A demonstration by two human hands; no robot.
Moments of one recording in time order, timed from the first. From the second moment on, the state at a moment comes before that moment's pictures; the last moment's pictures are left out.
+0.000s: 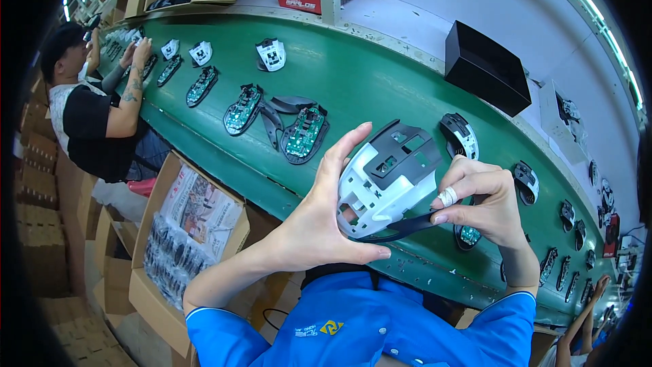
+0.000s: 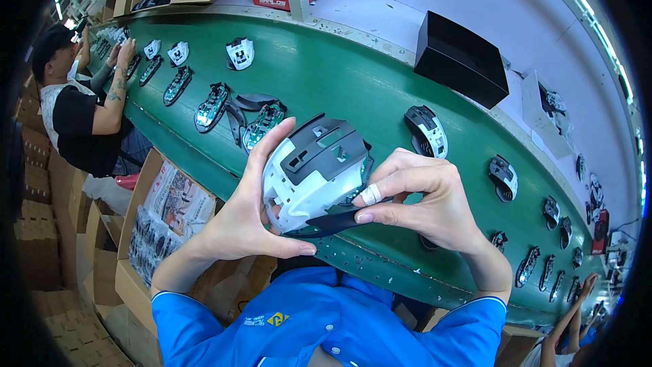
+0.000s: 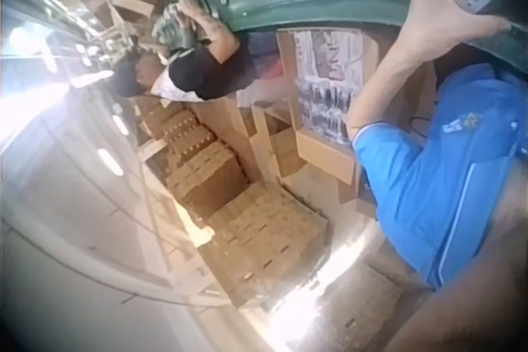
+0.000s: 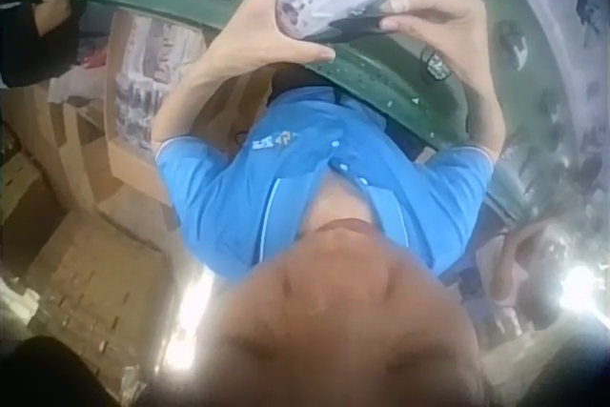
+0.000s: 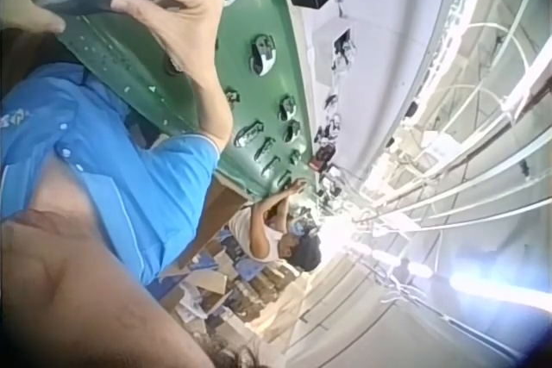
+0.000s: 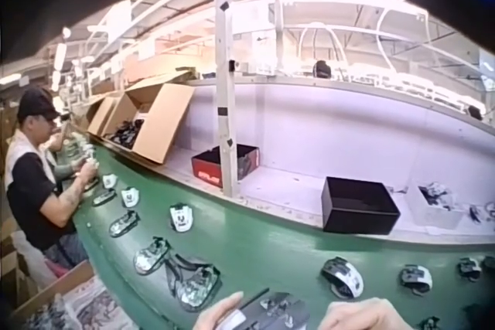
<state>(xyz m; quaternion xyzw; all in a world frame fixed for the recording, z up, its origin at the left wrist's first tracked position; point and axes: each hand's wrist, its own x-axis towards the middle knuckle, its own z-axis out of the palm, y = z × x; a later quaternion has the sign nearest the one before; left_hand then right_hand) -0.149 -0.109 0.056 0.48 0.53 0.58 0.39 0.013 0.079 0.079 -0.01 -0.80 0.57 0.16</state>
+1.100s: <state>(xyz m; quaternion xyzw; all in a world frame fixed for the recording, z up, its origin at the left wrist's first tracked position) -0.142 -0.116 0.057 0.49 0.58 0.57 0.32 0.012 0.065 0.081 0.02 -0.84 0.48 0.24</state>
